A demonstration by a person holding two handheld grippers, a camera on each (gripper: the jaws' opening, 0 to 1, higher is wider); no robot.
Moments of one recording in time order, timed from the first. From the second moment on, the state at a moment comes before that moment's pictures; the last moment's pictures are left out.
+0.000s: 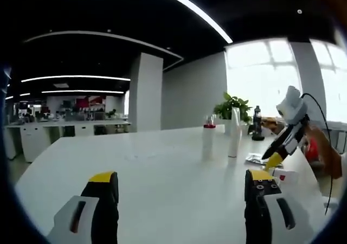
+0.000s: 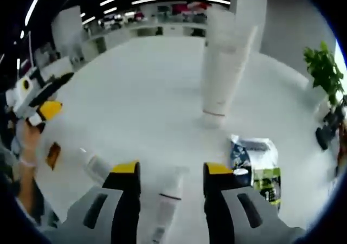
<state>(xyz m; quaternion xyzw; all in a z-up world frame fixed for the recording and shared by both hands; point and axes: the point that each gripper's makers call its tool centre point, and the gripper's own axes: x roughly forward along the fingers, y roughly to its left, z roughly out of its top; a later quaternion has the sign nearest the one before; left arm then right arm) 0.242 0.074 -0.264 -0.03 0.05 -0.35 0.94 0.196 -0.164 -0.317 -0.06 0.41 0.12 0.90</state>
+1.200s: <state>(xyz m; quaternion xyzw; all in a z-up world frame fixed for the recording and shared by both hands) 0.253 0.078 -0.262 -0.03 0.05 -0.35 0.94 0.166 -0.171 -0.354 -0.10 0.63 0.10 0.77</state>
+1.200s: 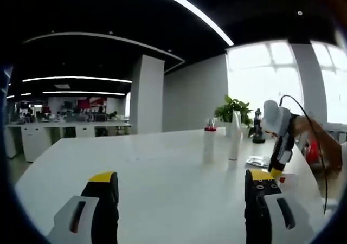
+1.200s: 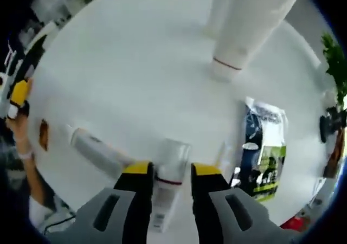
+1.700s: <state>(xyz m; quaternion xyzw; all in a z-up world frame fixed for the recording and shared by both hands) 0.263 0.080 -0.258 -0.03 0.05 -0.35 0.94 0.177 -0.169 -0.349 -0.12 0.65 0.12 0.74</state>
